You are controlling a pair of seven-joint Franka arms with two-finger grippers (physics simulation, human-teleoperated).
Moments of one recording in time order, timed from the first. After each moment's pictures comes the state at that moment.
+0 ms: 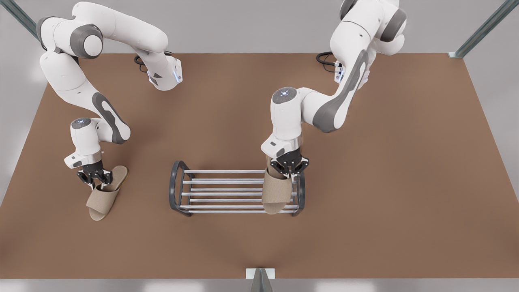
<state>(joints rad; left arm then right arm) -0.73 0.50 0.08 -1.41 0.45 2.18 -0.79 -0.50 0.64 0.10 -2.22 -0.28 3.51 -0.19</state>
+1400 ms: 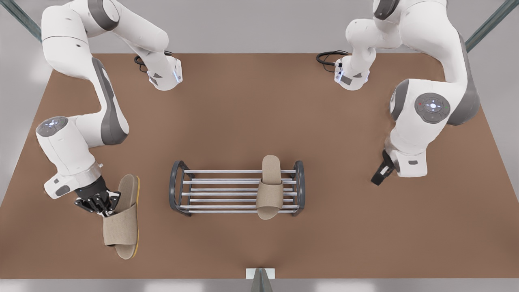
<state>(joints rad) -0.08 0.27 -0.10 -1.37 0.10 1.75 -1.00 -0.39 0.46 0.60 -1.50 -0.32 2.42 0.16</state>
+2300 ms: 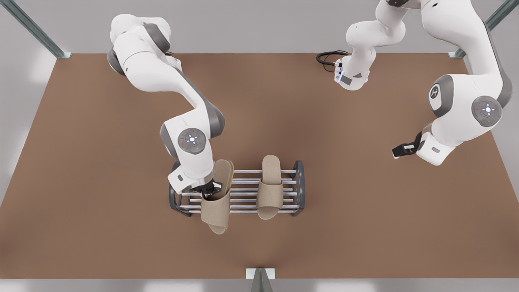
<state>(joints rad) 0.10 0.14 -0.12 -1.65 0.01 1.73 -0.19 0.33 0.77 0.30 -0.93 -0.39 1.79 0.76</state>
